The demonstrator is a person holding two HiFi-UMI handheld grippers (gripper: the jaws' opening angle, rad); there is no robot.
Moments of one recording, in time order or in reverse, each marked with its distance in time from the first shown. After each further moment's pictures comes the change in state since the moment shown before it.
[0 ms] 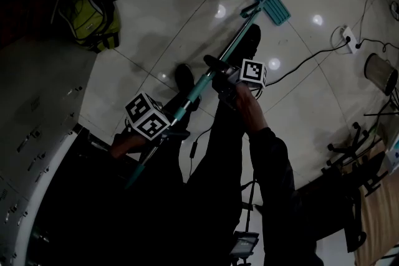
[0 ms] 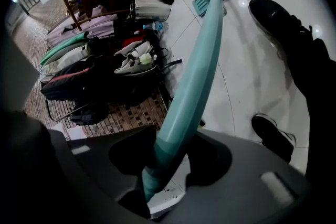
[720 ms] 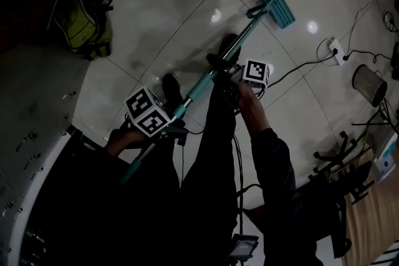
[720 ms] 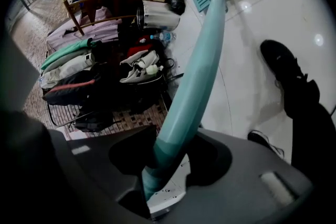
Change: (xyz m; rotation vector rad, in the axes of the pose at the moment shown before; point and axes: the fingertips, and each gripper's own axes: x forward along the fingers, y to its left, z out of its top) left arm -0.005 -0.037 0.094 0.049 0.019 0.021; right arm -0.049 0.047 0.088 -0.057 0.007 -0.018
